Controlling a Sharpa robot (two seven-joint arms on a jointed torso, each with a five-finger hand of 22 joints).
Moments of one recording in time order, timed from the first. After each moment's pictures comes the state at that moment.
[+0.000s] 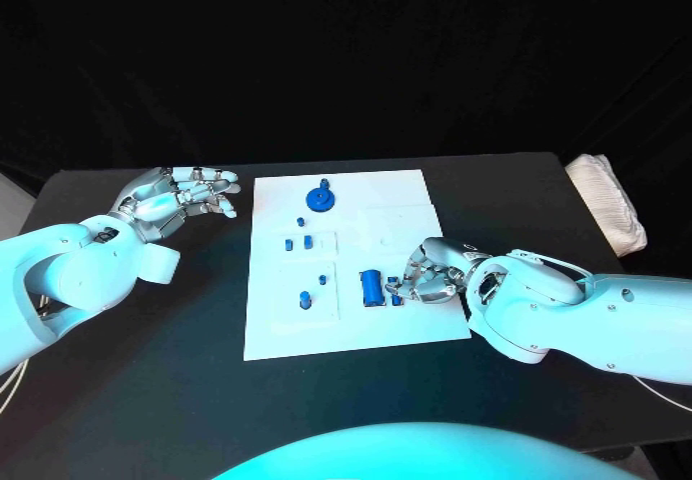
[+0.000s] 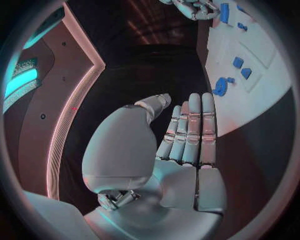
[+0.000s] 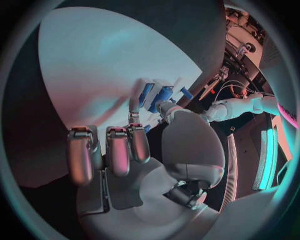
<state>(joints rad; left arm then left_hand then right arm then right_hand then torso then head) 1.22 -0.95 -0.04 1.46 -0.11 -0.06 0.32 1.36 -0.18 0.51 0.07 0.25 0.85 0.22 0.24 0.34 0.97 0.15 0.33 0.08 0.96 0.08 0.74 0.39 0.18 0.84 0.19 0.67 0.62 1.15 -1.07 -0.21 1.91 -1.38 -0.45 -0.56 0.99 -0.22 0.35 0.28 0.31 1.08 0.04 0.46 0.43 1.47 -0.02 1.41 1.31 1.47 -0.08 1.51 1.31 0.02 1.46 0.03 1.50 1.31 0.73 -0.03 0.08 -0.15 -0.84</state>
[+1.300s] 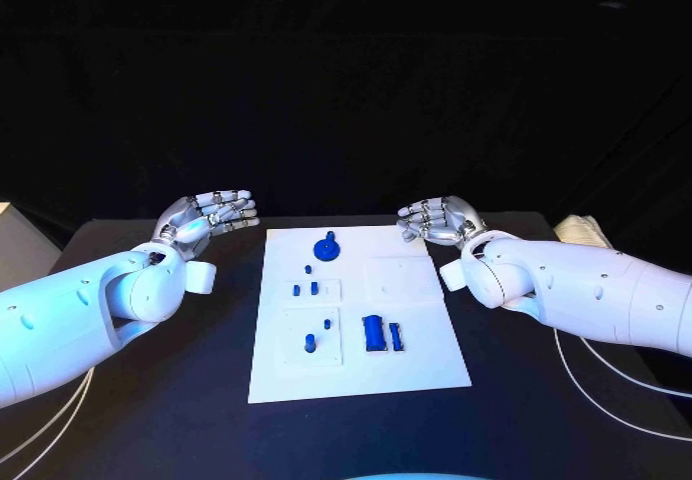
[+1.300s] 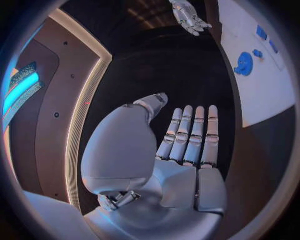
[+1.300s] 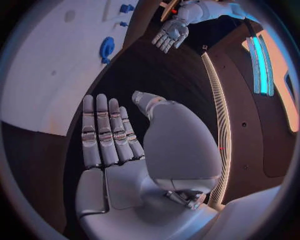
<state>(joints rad) 1.18 -0.74 -0.04 1.17 -0.01 -0.12 0.47 1.37 -0.20 0.47 0.14 0.22 0.80 0.16 0.20 0.30 0.96 0.18 0.09 0.06 0.78 0.18 0.25 0.24 0.18 0.72 0.29 0.17 0.27 1.20 -0.76 -0.15 1.23 -0.27 -0.46 0.37 1.34 -0.23 0.51 0.17 0.17 0.85 0.20 0.25 0.33 1.05 0.16 0.10 0.29 1.01 0.11 0.26 0.44 0.17 0.93 0.23 0.06 0.68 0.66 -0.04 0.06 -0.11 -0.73</state>
